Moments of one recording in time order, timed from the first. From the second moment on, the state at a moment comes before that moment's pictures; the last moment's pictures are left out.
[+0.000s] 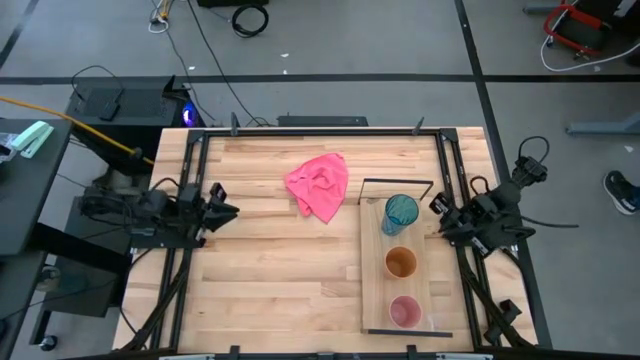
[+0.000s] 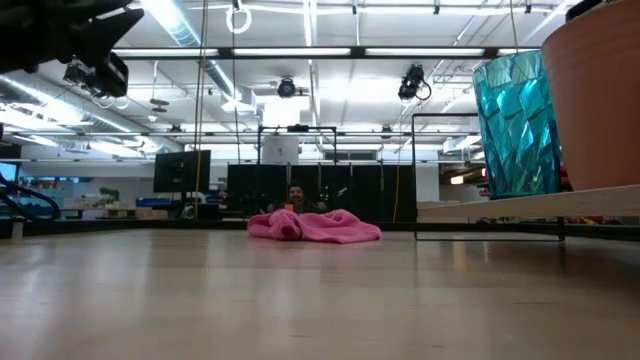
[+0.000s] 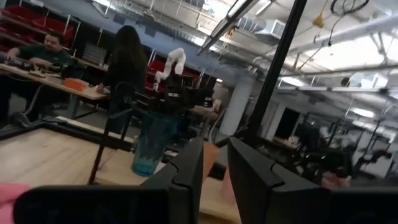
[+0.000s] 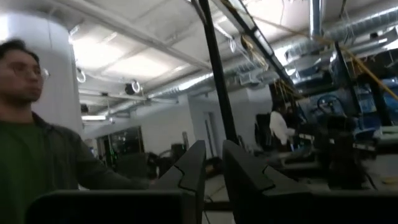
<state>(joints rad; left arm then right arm) -0.25 0.01 0.03 0.28 -0.21 -0.32 0.65 0.01 0.04 0.44 0.16 0.11</state>
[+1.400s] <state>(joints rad) -0.26 0.01 0.02 0.14 -0.22 -0.10 0.65 0.01 0.04 -0.02 0.16 0.10</state>
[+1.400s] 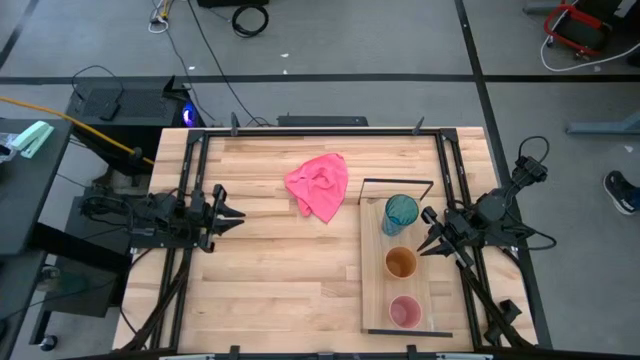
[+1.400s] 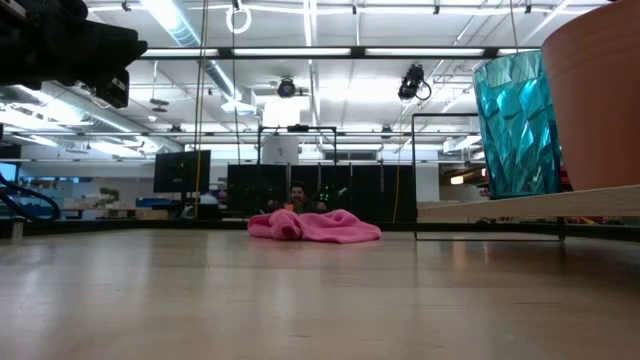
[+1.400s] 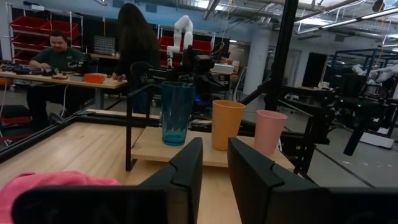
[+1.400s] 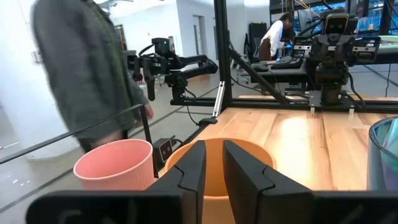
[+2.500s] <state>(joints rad) -0.25 0.01 0.02 0.14 -0.22 -0.10 0.65 0.01 0.04 -0.02 0.16 0.10</state>
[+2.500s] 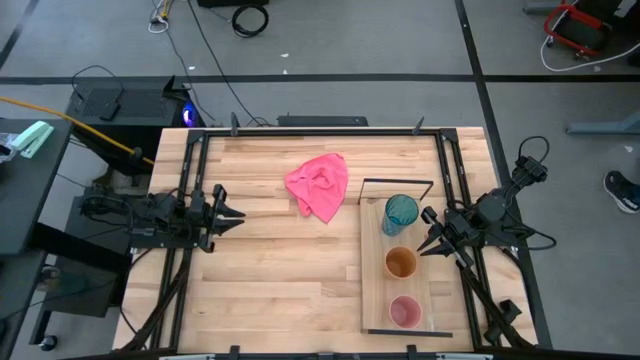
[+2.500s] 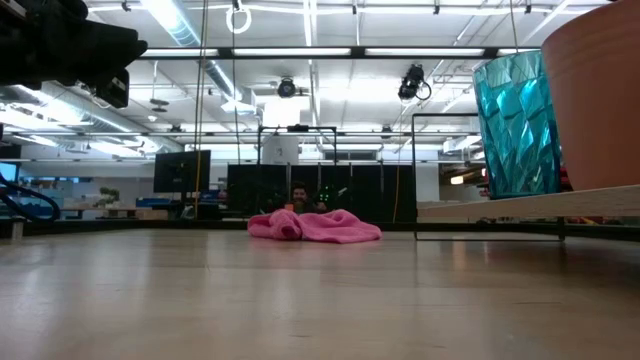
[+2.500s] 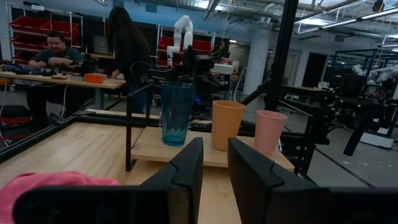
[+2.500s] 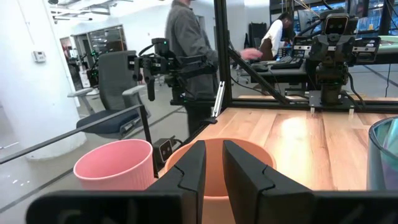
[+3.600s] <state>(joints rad) -0.25 0.01 0.02 0.14 -0.22 -0.10 0.65 0.01 0.04 -0.02 0.16 0.10</state>
